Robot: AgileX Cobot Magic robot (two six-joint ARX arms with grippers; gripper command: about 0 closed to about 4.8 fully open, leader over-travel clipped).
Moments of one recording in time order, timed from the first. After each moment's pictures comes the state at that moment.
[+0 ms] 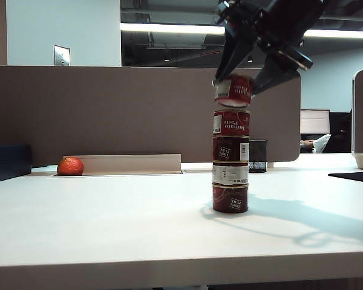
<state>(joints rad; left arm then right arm) -0.12 0.01 0.01 -0.02 0.51 0.07 0.43 1.50 1.27 -0.49 -0.29 0.13</state>
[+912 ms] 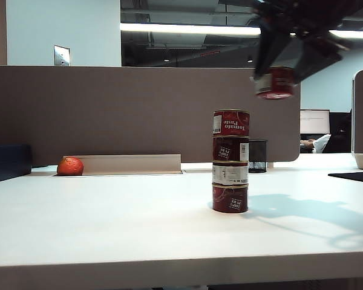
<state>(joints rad) -0.12 0.01 0.01 -0.02 0.51 0.07 0.33 1.42 1.28 -0.63 -0.18 0.05</state>
